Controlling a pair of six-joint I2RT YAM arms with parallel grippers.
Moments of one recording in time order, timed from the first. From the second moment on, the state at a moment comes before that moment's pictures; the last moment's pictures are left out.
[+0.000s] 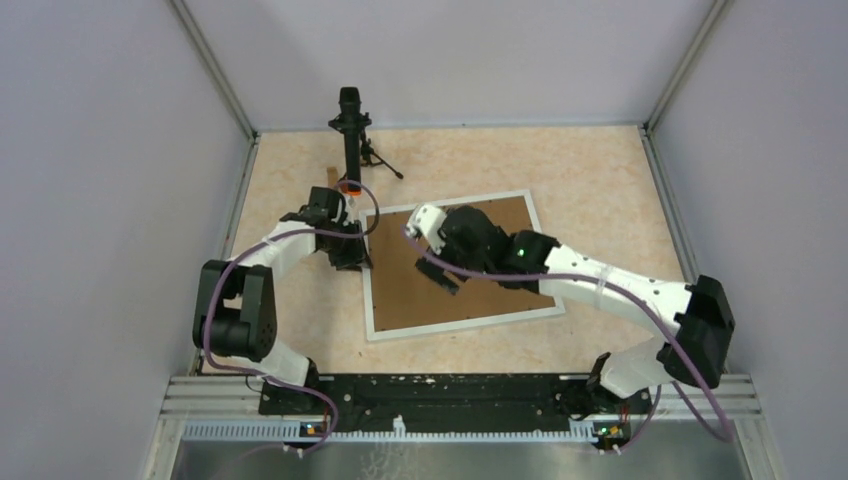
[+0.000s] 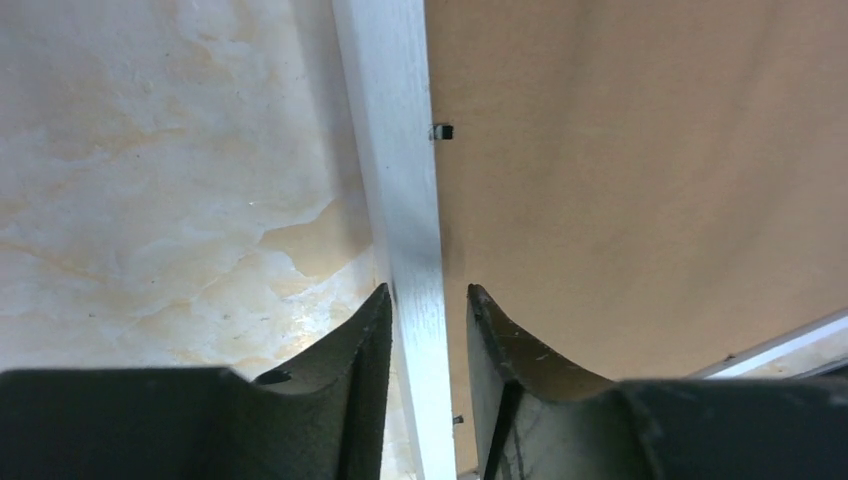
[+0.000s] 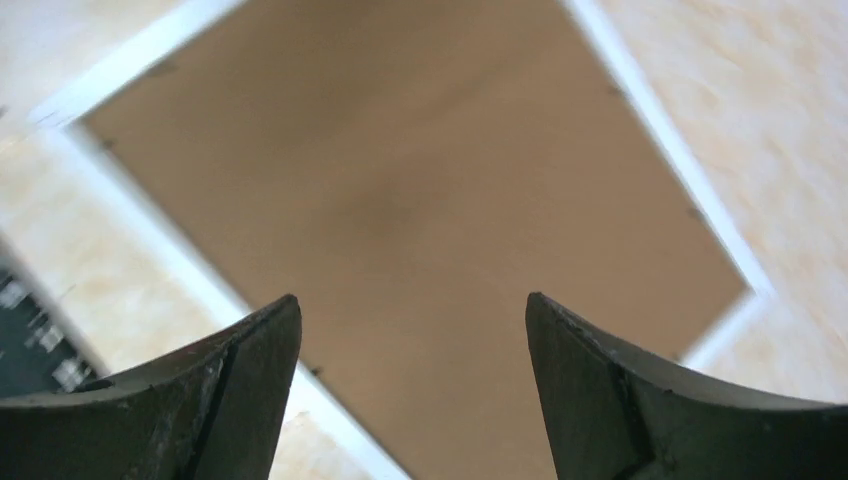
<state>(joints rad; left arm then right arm) -0.16 1.57 0.93 -0.53 0.28 -0.34 0.95 1.47 1.27 -0.57 0.27 -0.13</state>
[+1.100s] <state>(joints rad) -0.13 1.32 0.76 -0.39 0.46 -0.47 1.18 1.53 0.77 -0.07 -0.13 -0.55</state>
